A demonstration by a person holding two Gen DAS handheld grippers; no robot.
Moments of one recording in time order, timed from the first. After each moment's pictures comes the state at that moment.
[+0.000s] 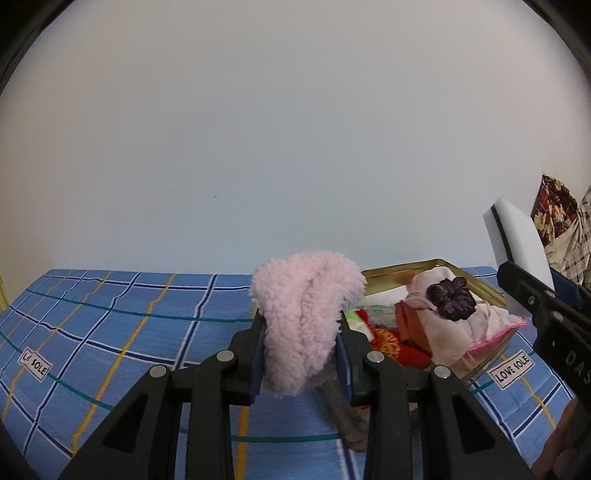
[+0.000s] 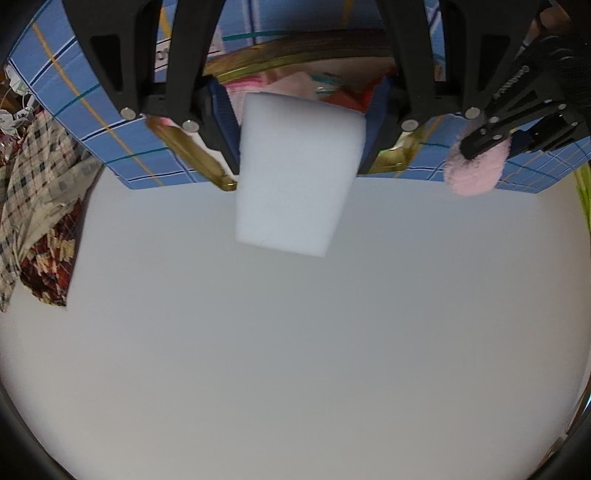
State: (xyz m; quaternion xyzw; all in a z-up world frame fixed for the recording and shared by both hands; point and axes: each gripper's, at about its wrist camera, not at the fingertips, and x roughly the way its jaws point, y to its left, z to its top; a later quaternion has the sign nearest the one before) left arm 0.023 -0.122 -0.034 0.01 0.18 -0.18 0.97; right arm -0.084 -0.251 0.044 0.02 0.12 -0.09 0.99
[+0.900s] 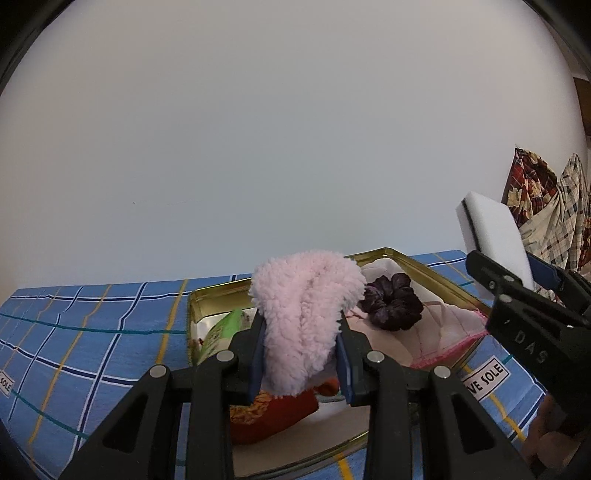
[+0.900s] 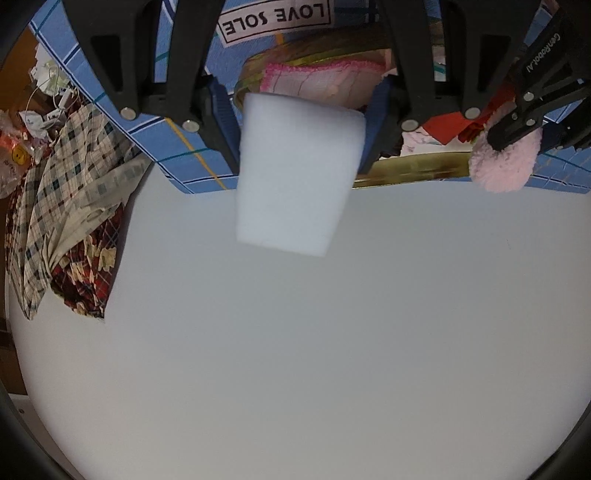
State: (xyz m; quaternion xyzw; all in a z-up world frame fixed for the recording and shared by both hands) left arm 0.028 -0.209 -0.038 0.04 0.20 -0.22 0.95; right arm -0.046 -0.342 0.024 0.01 0.15 -0.16 0.98
